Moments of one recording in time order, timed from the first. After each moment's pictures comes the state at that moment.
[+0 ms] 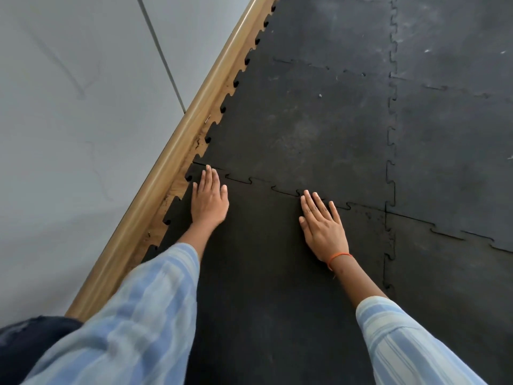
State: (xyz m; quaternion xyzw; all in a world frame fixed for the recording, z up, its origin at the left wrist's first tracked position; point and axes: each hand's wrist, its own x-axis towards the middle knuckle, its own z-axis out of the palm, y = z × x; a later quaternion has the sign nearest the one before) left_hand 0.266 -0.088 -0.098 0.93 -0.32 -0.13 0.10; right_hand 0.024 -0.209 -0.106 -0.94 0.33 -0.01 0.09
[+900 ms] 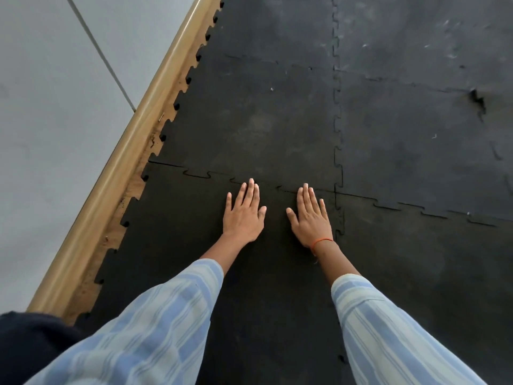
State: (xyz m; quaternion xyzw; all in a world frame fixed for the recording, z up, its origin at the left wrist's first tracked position) left_hand 0.124 -0.138 -0.086 0.83 -0.53 -0.18 0.00; right_hand -0.032 -0.225 -0.095 -0.86 0.47 0.07 0.16
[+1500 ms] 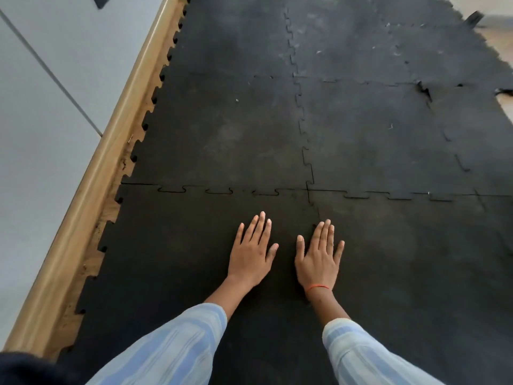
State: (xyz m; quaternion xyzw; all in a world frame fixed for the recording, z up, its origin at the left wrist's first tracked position) left_hand 0.047 -0.101 -0.102 0.76 -0.64 -0.11 0.06; right_hand -0.101 -0.153 -0.102 -0.74 0.66 -0.03 0.12
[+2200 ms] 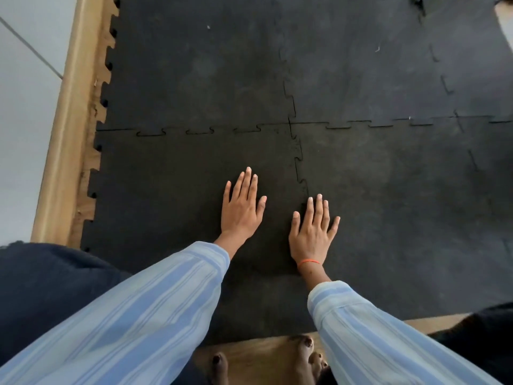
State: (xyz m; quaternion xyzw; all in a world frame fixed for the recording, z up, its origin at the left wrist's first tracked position) left_hand 0.017 -0.057 -0.104 0.77 -0.62 -0.10 0.06; right_hand -0.149 -0.061 -0.102 -0.70 0.70 -0.06 0.12
